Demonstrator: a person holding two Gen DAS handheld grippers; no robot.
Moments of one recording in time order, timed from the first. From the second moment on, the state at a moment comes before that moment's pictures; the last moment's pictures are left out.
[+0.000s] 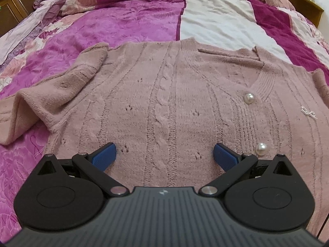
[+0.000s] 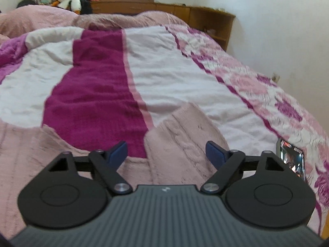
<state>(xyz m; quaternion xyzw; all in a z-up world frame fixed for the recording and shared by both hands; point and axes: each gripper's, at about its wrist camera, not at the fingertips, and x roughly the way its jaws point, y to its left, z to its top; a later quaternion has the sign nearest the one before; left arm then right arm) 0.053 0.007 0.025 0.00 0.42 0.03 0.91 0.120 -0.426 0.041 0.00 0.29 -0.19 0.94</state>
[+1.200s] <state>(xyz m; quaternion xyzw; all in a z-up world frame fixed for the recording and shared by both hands) 0.052 0.013 0.024 0.00 0.42 0.00 0.91 0.082 -0.411 0.106 0.10 0.20 -0.07 0.97</state>
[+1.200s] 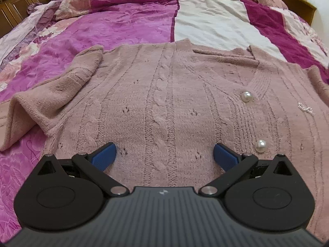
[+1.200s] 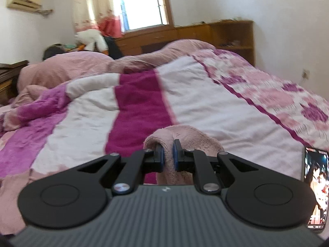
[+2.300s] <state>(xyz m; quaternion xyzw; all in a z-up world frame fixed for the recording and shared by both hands) 0.001 0.110 0.081 -0.09 0.35 0.05 0.93 0.075 -0.188 0.190 0.12 0.17 0.16 0.96</state>
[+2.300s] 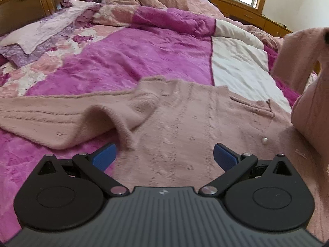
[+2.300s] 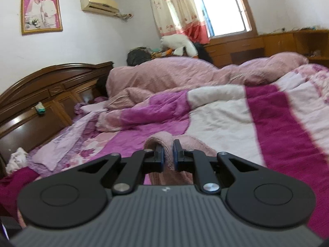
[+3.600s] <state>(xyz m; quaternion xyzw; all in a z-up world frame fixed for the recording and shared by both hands) 0.077 0.057 0.054 -0.06 0.33 -0.06 0.94 0.090 -0.126 0.095 0.20 0.27 0.19 0.92</state>
